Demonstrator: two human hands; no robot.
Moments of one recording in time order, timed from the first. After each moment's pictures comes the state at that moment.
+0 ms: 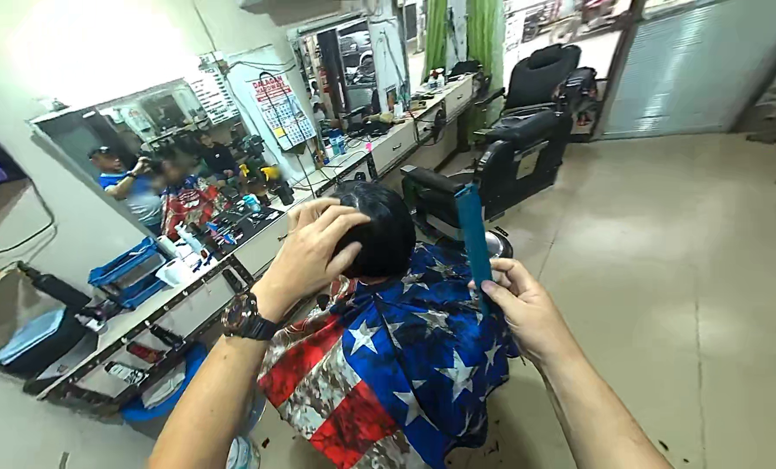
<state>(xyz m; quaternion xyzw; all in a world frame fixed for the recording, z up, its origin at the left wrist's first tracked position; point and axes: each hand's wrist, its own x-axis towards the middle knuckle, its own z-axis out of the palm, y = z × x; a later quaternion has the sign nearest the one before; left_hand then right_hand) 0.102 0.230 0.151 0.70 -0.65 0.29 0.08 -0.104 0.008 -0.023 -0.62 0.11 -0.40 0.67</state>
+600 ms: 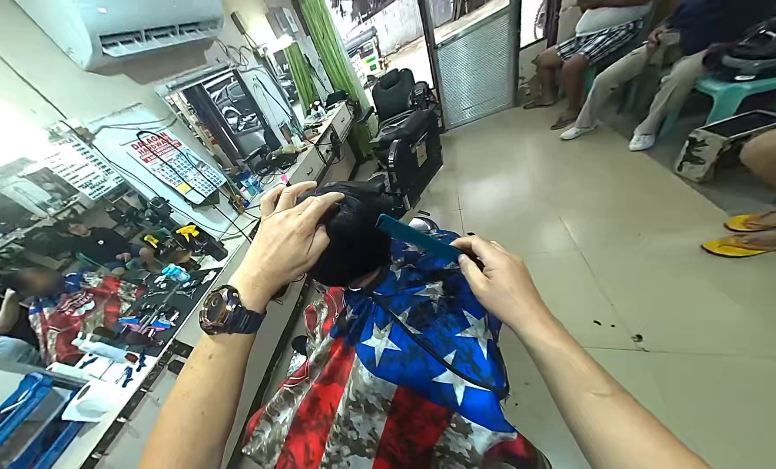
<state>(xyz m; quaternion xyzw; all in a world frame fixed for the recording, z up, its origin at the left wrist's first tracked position) 0.180 0.207 0.176 0.57 -0.77 0.28 0.04 -0.093 0.096 -0.023 -0.77 0.33 -0.49 0.26</state>
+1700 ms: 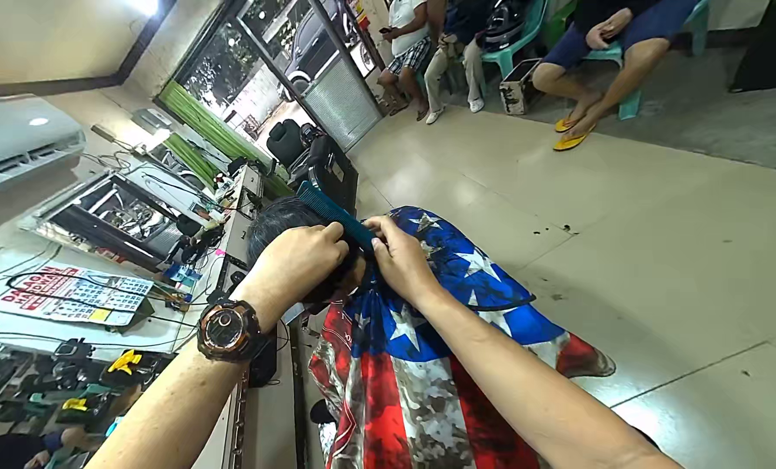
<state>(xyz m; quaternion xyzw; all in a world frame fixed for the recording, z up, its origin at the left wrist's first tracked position) 0.180 0.180 0.159 0.26 -0.90 0.28 -0.22 0.052 0.166 -0.015 -0.59 0.41 -0.63 0.29</state>
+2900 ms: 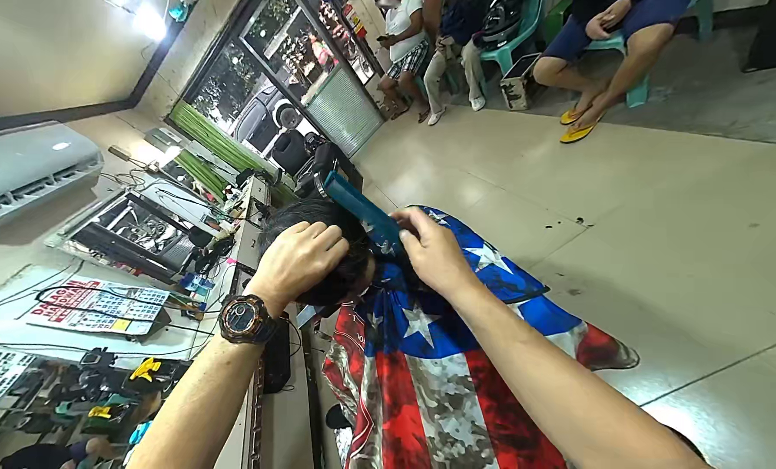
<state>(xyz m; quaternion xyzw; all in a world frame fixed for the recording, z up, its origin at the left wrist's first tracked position) 0.215 0.167 0.152 0.13 -0.93 0.35 -0.06 0.020 0.184 -0.012 -0.57 0.43 -0.62 0.33</state>
